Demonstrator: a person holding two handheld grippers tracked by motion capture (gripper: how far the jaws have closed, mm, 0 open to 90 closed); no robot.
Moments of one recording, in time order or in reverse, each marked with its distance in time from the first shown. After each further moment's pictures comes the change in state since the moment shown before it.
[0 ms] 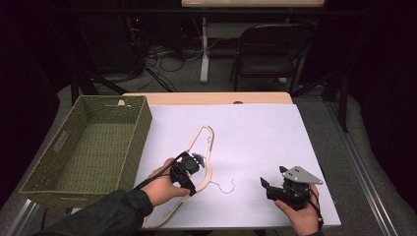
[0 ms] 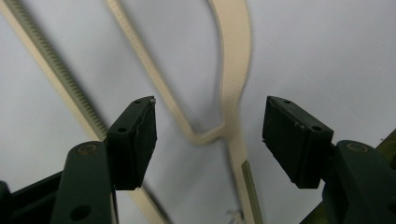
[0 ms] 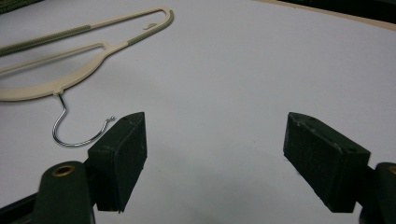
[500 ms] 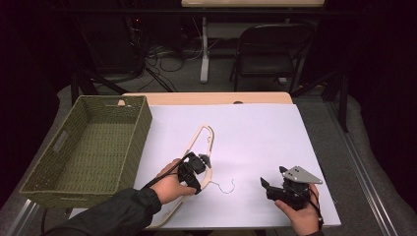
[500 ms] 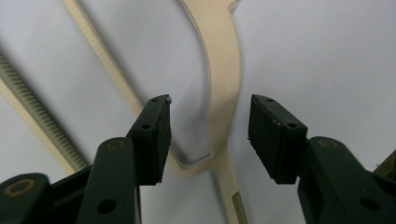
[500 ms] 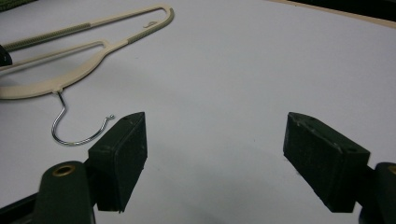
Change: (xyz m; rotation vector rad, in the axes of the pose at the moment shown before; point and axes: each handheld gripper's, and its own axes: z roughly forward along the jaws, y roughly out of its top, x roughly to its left) left arm -0.001 0.016 0.015 0.014 -0.042 0.001; right arm 0.000 -0.001 0.001 0.006 0.002 0.004
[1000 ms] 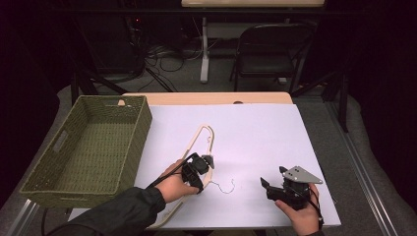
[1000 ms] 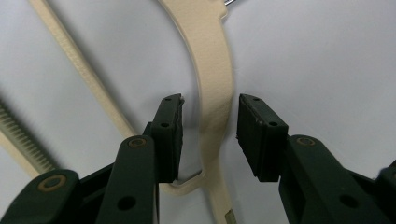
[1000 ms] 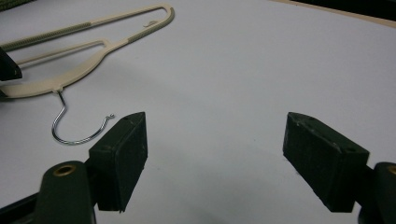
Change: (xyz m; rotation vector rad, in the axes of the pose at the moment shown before) left arm -0.002 0.009 0.009 0.022 -0.020 0.008; right arm -0.001 0.000 0.000 0.003 0.007 -0.005
